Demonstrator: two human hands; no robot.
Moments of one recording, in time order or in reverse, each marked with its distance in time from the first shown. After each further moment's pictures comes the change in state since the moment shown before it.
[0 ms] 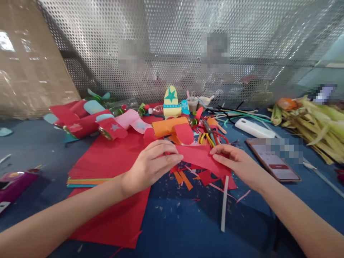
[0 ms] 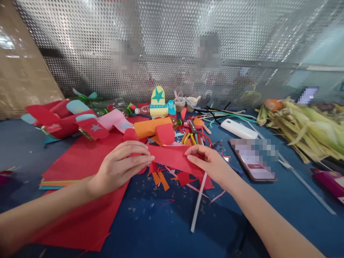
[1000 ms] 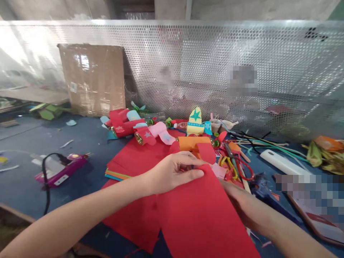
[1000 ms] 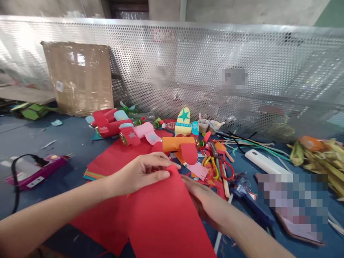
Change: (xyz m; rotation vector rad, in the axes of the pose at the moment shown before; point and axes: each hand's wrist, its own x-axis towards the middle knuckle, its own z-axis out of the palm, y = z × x) left_hand 0.011 0.020 -0.032 -0.698 -0.117 -0.658; right_hand 0.000 -0.052 0.056 0.573 -0.619 0.141
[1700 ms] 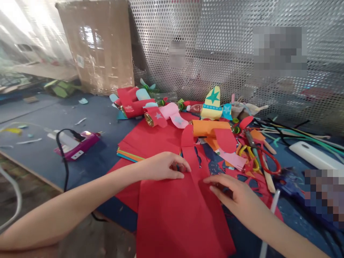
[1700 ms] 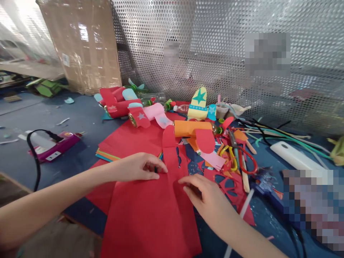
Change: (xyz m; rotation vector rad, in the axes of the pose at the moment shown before) left_hand -0.039 -0.056 -0.024 0.216 -0.260 -0.384; right_hand 0.012 0.048 -0.004 -0.917 0.207 -0.136
